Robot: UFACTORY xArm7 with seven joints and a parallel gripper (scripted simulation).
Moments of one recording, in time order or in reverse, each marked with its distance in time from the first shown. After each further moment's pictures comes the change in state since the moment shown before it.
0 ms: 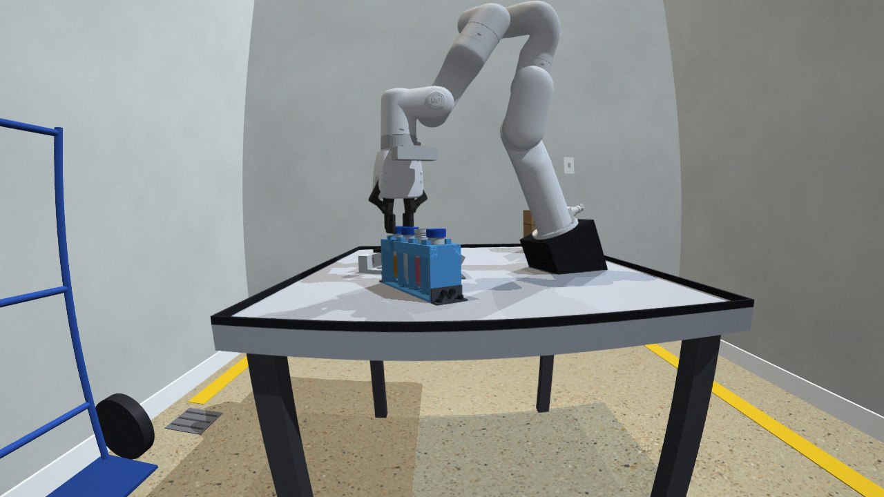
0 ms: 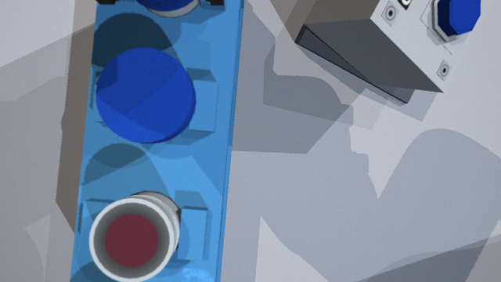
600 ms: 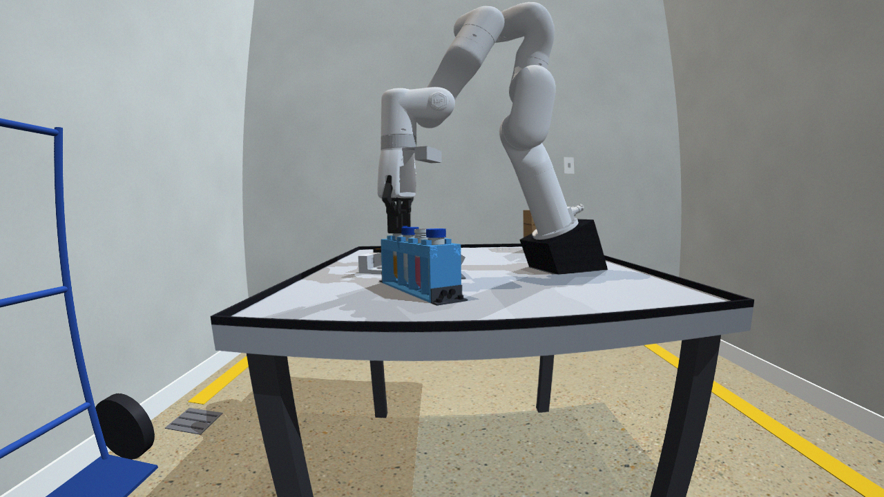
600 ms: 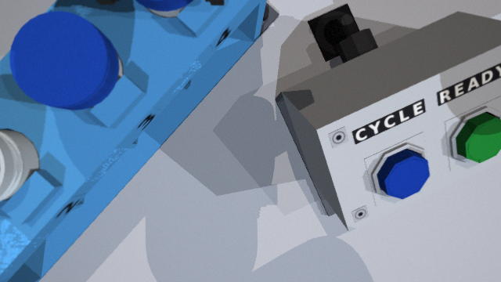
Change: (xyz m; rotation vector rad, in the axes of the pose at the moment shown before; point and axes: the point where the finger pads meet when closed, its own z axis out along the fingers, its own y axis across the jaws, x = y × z) arm 0.000 0.000 0.000 -0.006 0.003 -0.643
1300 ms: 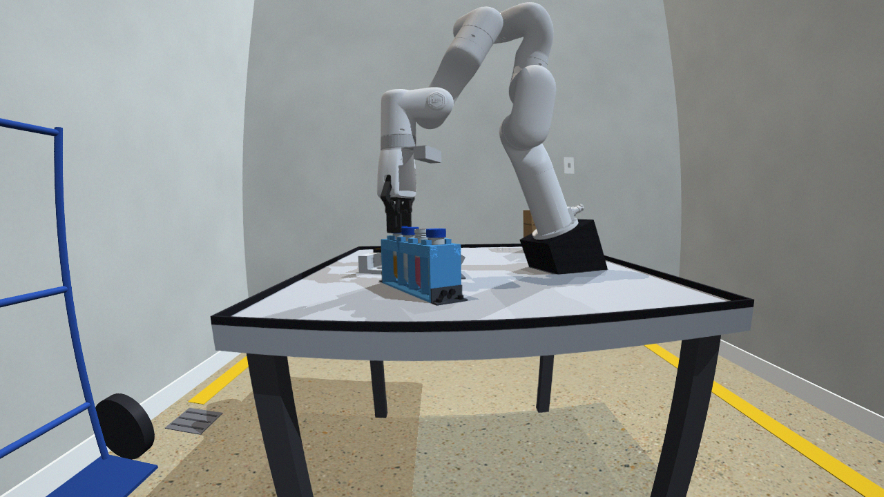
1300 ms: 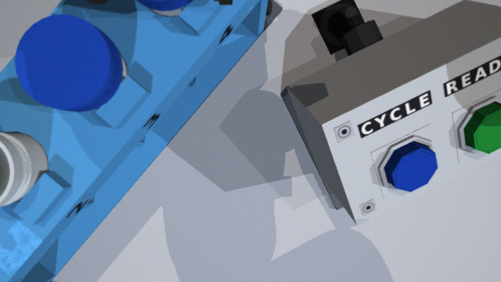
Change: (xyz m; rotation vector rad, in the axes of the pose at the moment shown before) arm 0.000 0.000 0.000 -0.024 0.017 0.025
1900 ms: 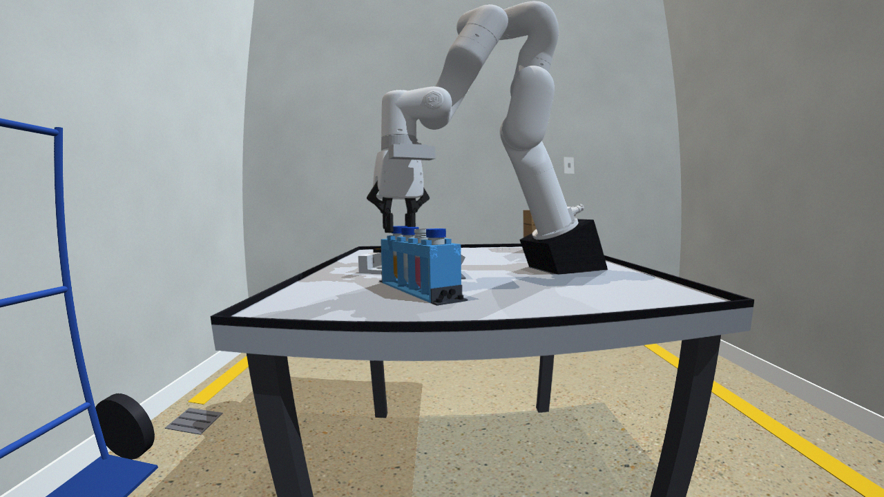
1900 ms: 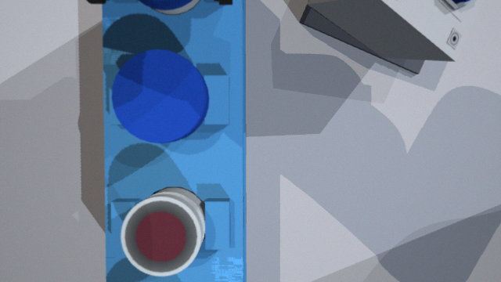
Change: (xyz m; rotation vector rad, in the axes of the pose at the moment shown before) arm 0.000 0.000 0.000 -0.024 0.017 0.707
